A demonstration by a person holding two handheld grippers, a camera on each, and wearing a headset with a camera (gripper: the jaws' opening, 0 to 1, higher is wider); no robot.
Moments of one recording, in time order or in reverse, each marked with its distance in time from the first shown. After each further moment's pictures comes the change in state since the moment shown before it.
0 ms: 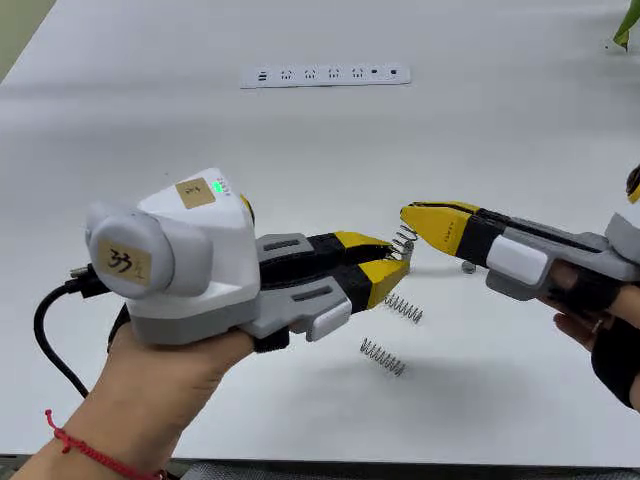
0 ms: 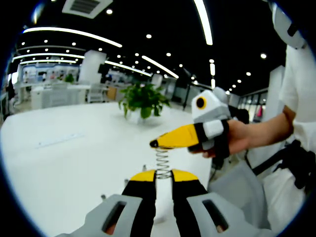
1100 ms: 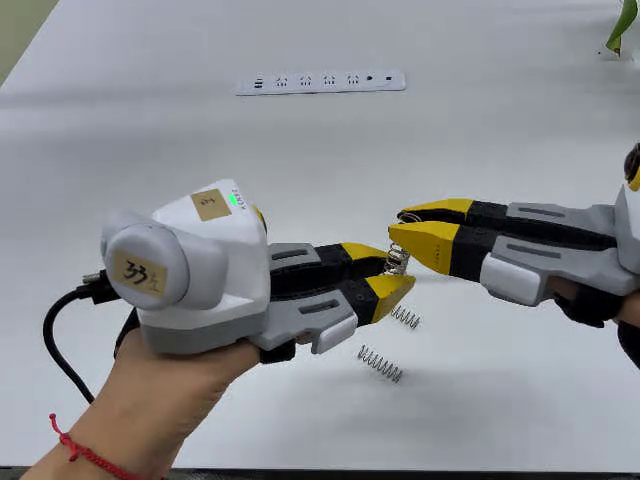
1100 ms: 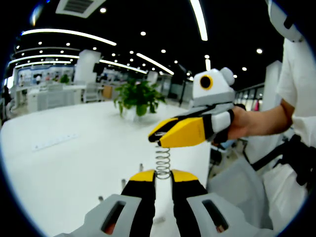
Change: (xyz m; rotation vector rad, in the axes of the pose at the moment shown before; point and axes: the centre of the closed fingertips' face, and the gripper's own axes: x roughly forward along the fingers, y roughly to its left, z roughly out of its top) left arm 0.005 -0.006 -0.004 0.033 0.030 -0.029; right arm 0.002 0.021 -0.001 -0.305 0.125 0.018
